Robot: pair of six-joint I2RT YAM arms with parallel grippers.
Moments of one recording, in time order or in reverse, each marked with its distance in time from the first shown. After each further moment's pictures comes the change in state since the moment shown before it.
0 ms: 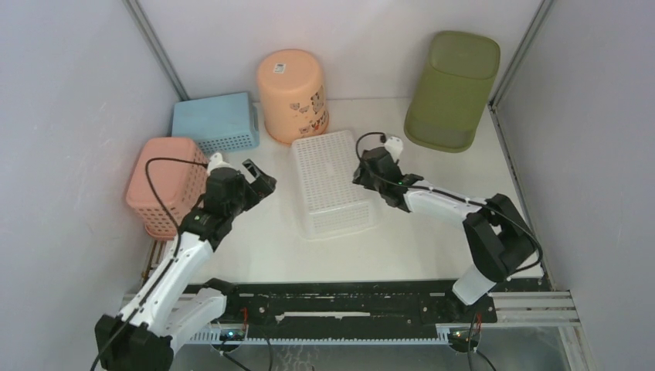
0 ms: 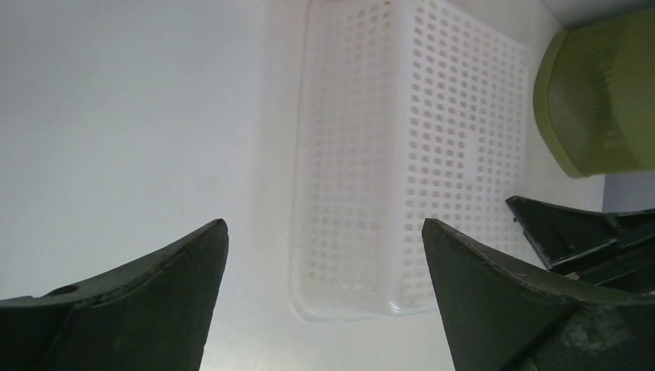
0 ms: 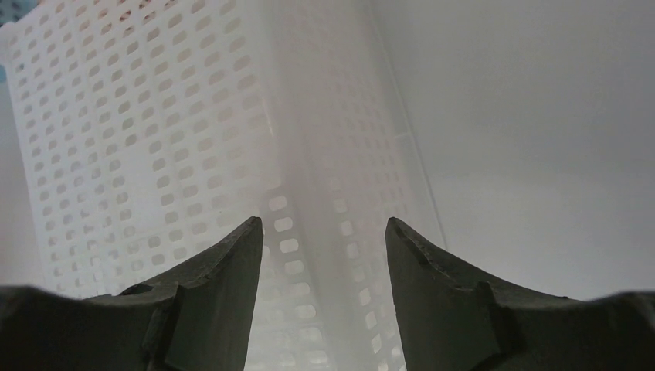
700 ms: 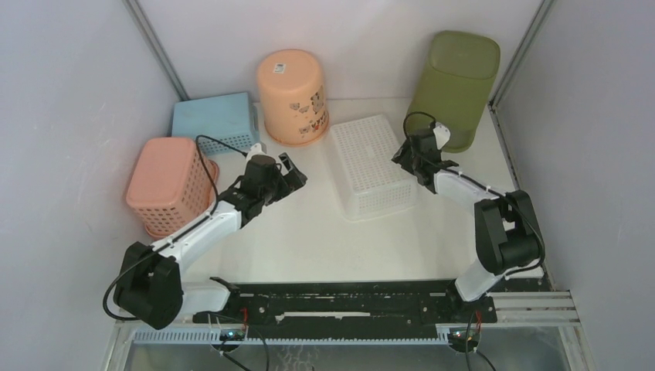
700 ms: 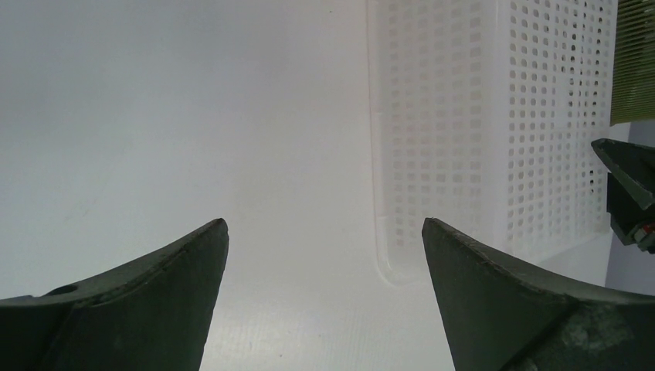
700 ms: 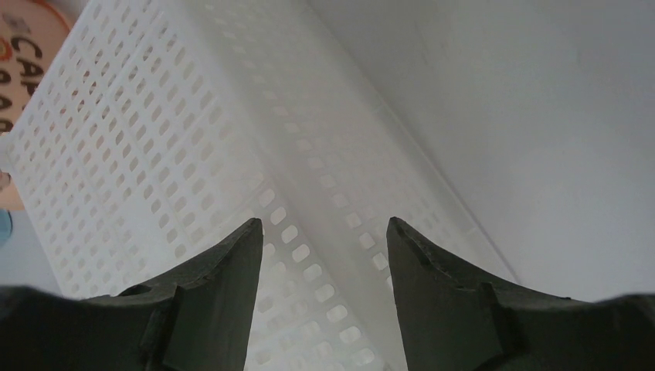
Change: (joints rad) left arm -0.185 0.420 0.056 0.246 0.004 -0.056; right arm -0.375 -0.050 -0.062 0.031 -0.102 0.010
